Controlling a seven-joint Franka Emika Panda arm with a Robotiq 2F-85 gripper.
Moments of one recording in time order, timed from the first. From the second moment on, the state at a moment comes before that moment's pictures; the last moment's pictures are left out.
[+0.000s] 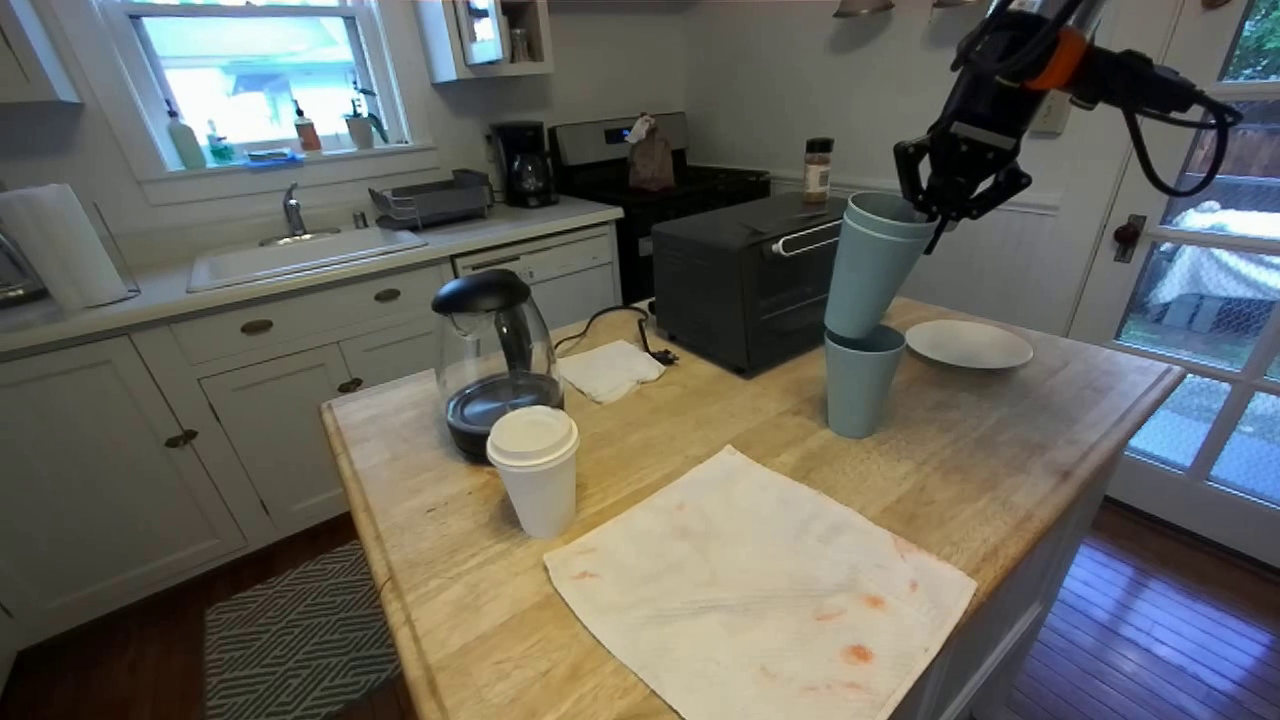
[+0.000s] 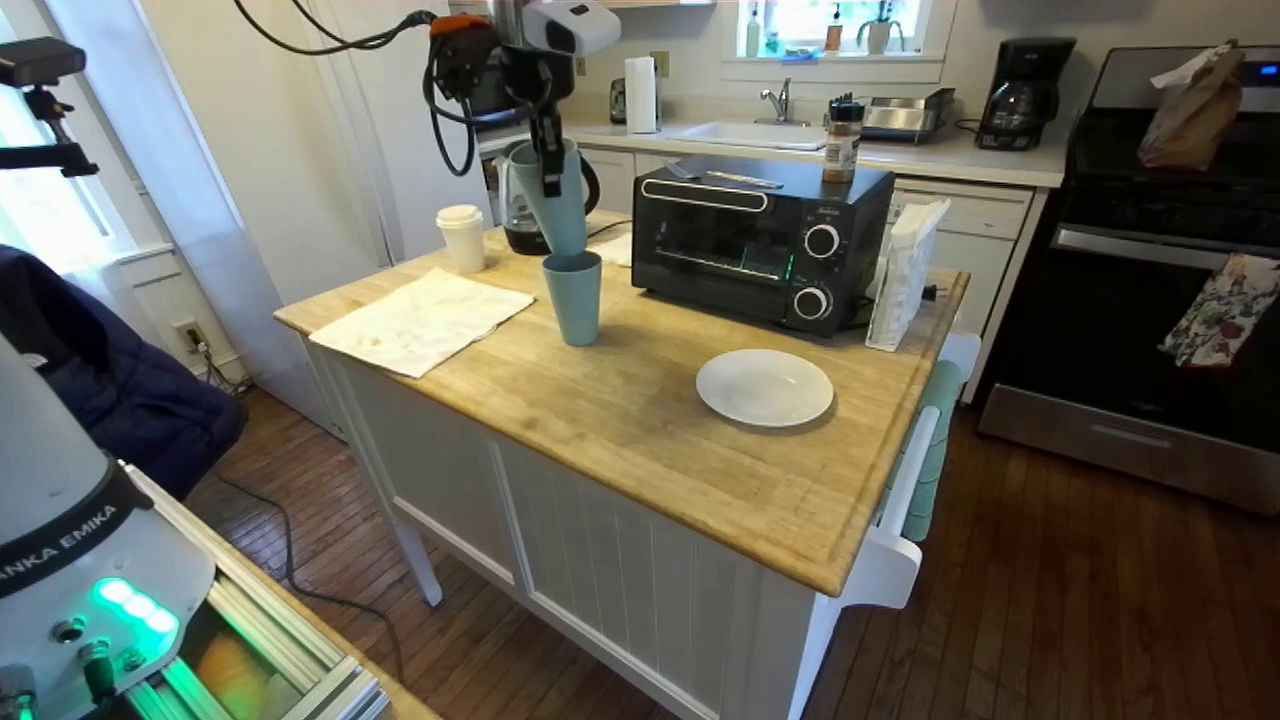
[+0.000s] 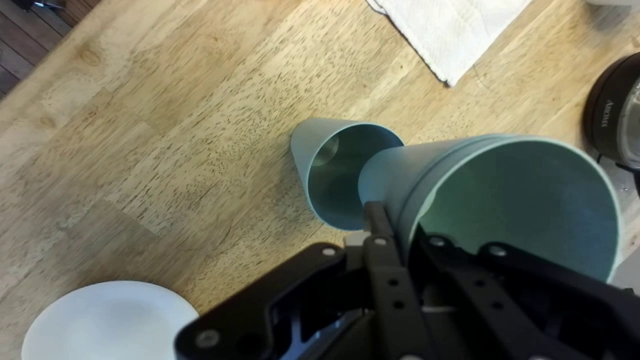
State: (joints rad) arm -0.13 -0.08 -0.14 -2.24 0.30 2.30 0.34
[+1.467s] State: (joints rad) arm -0.13 0.06 -0.14 -2.19 0.22 2.30 0.45
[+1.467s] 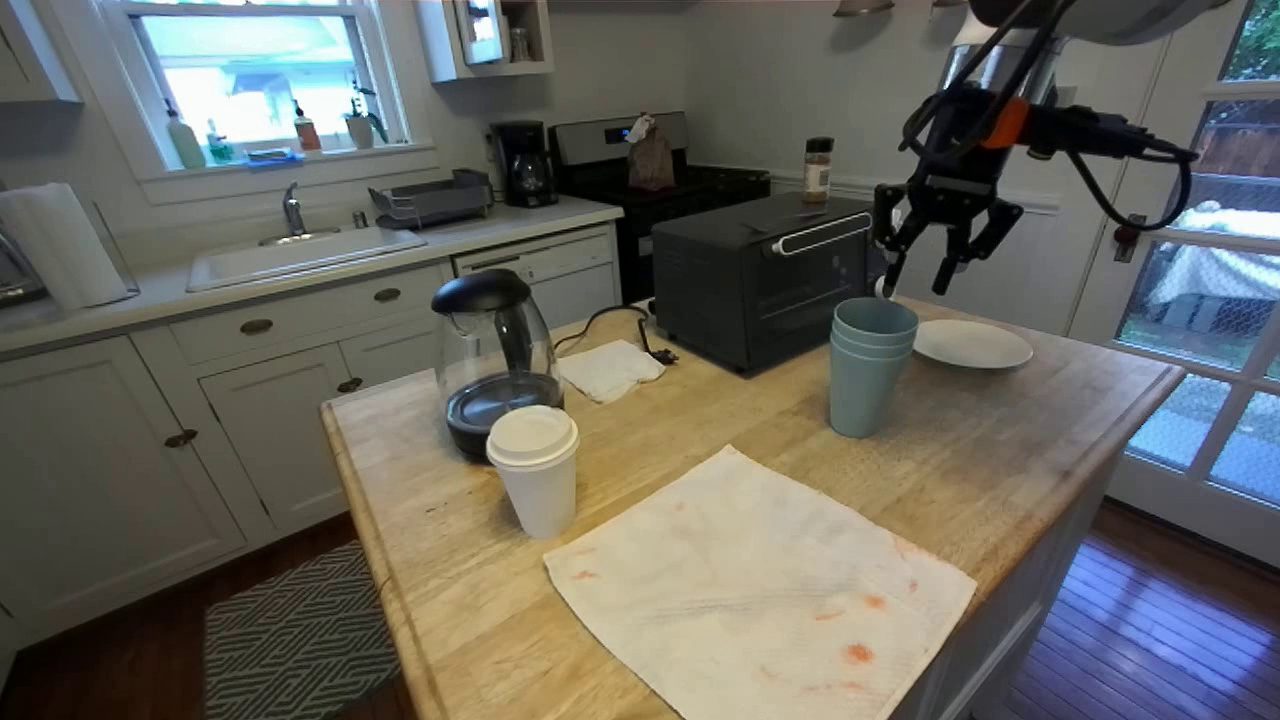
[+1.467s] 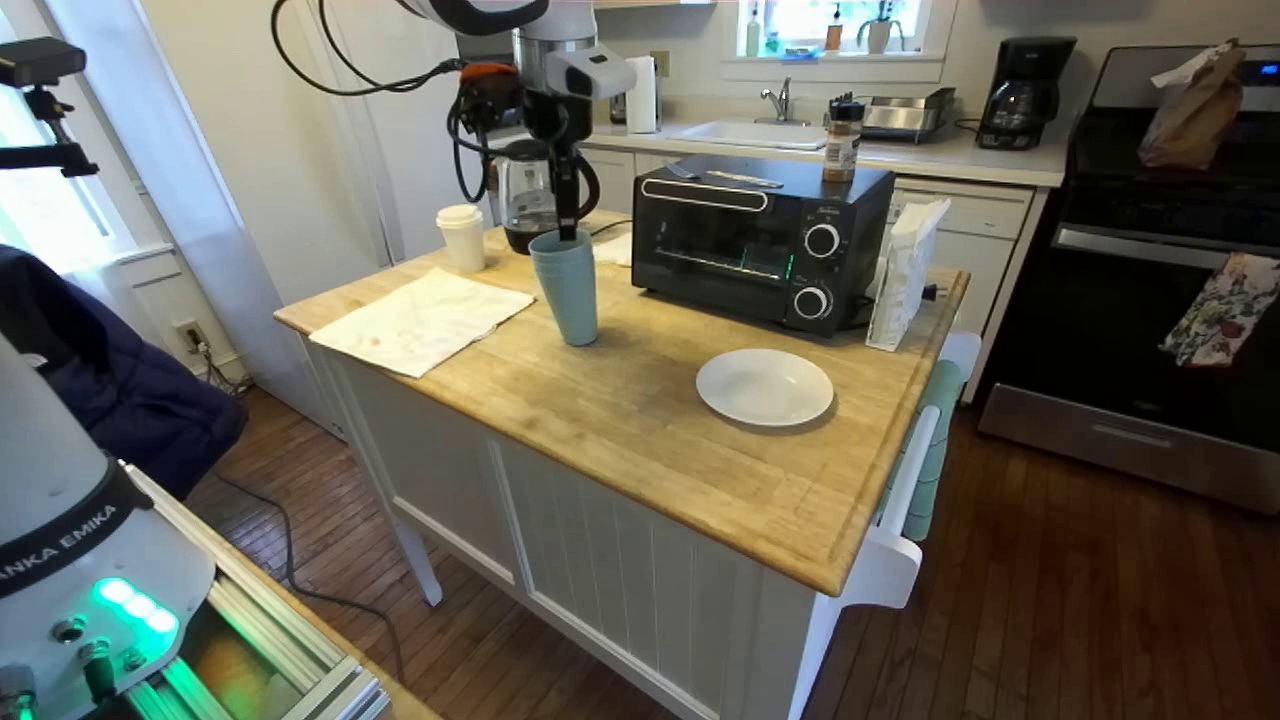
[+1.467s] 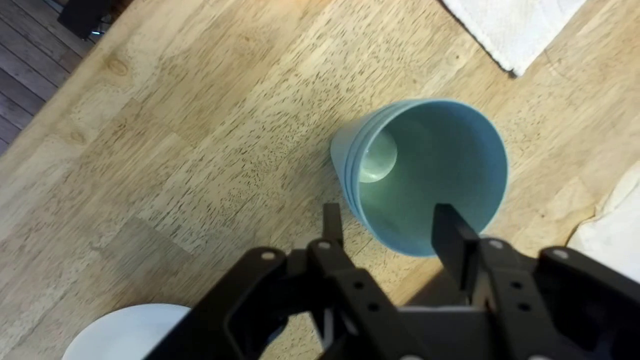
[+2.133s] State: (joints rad) arm -0.13 0.00 -0.14 -2.17 0.21 2.30 0.45
